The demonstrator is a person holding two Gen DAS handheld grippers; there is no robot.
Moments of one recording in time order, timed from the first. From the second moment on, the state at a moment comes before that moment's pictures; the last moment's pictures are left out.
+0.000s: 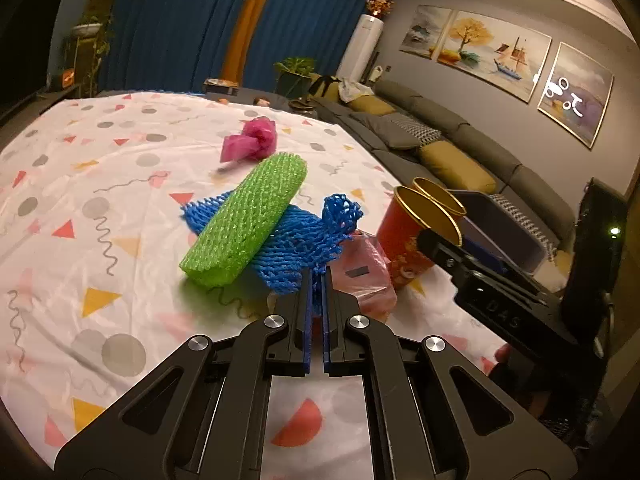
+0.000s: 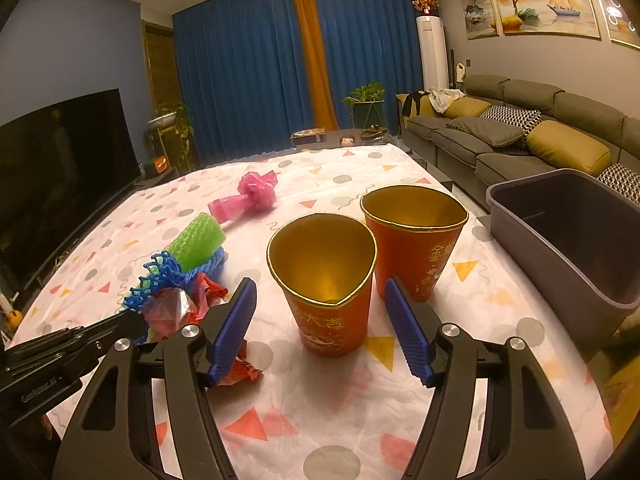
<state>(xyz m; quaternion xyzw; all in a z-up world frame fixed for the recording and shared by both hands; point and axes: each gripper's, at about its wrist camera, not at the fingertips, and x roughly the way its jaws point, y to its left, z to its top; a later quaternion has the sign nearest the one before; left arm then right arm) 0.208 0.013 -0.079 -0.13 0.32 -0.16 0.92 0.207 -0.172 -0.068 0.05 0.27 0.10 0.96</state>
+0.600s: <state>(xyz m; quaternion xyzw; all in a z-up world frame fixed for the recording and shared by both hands) 0.177 0.028 -0.058 -0.17 0.29 -0.17 0.93 0.214 -0.170 -0.077 0.05 0.29 0.11 0.95</state>
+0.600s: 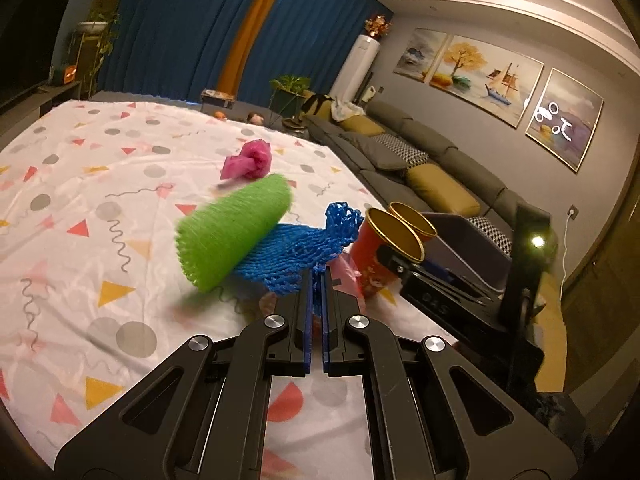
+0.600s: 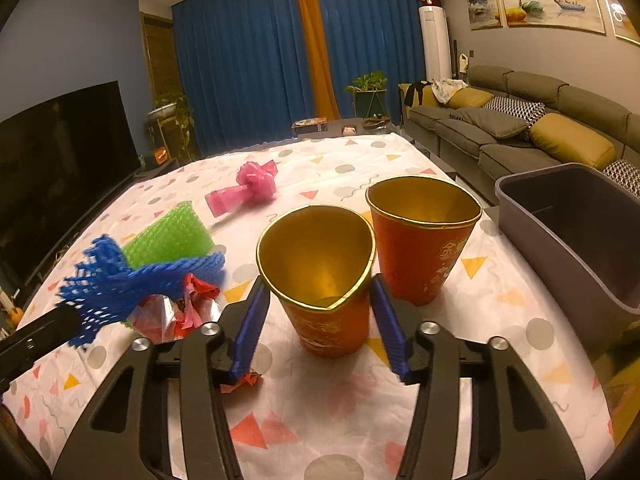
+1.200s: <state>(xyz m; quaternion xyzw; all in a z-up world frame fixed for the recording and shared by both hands) 0.137 0.023 -0.027 -0.16 0.25 -0.17 0.94 0.156 -0.189 -0.046 0.05 0.24 0.13 0.96</state>
